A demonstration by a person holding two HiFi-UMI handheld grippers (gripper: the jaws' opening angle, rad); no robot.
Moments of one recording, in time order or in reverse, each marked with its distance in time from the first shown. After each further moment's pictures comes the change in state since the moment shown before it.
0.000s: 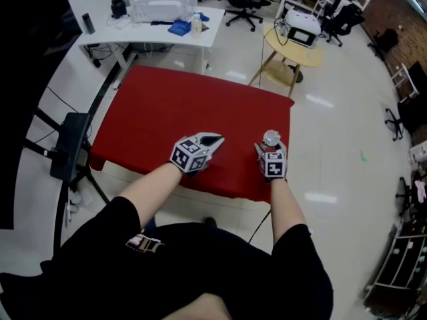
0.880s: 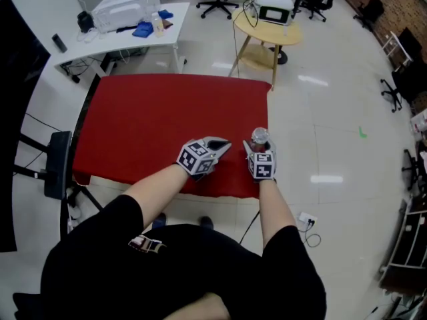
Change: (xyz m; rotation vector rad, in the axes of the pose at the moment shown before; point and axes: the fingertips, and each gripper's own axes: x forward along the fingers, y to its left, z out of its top) left arm 0.160 -0.085 -0.030 0.022 0.130 -0.159; right arm 0.002 -0.087 -0.068 0.152 -0.084 -0.047
